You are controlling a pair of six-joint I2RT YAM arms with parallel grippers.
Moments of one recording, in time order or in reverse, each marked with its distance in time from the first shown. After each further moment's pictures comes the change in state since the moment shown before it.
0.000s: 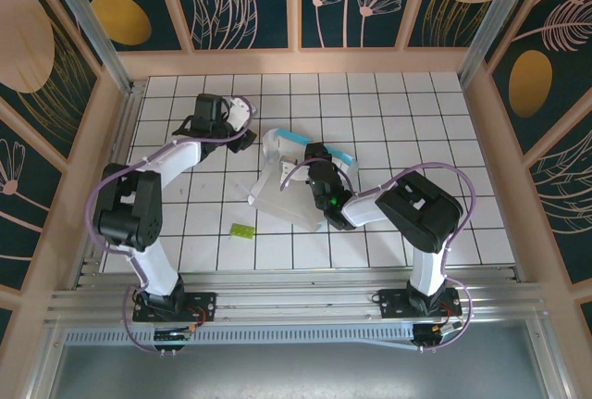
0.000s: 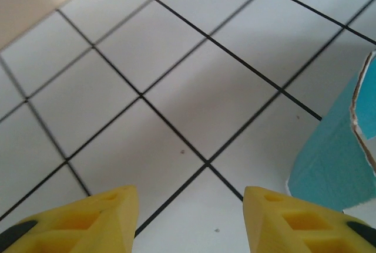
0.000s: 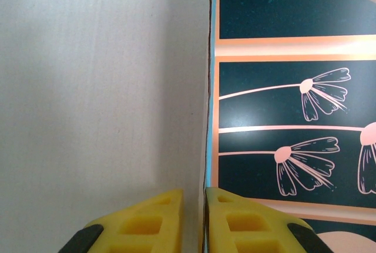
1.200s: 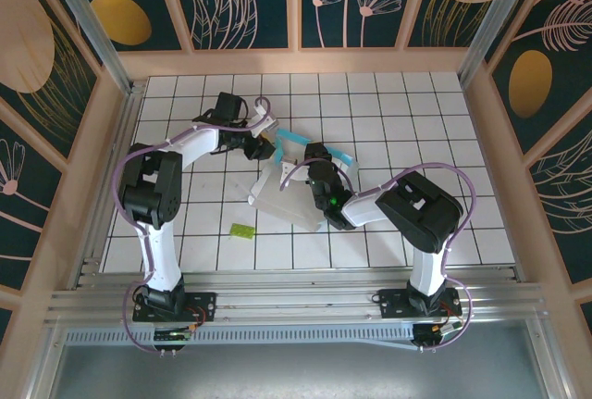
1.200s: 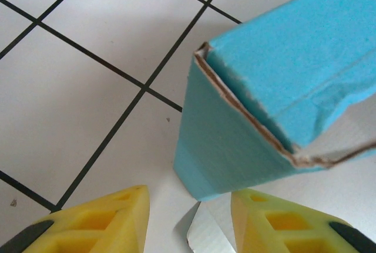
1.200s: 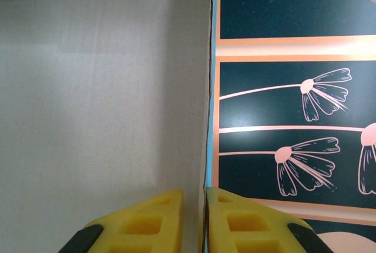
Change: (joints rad) left arm -0.053 0.210 0.204 -0.248 0.302 0.043; right arm 0.001 -0.001 0.002 -0.006 0.000 0.001
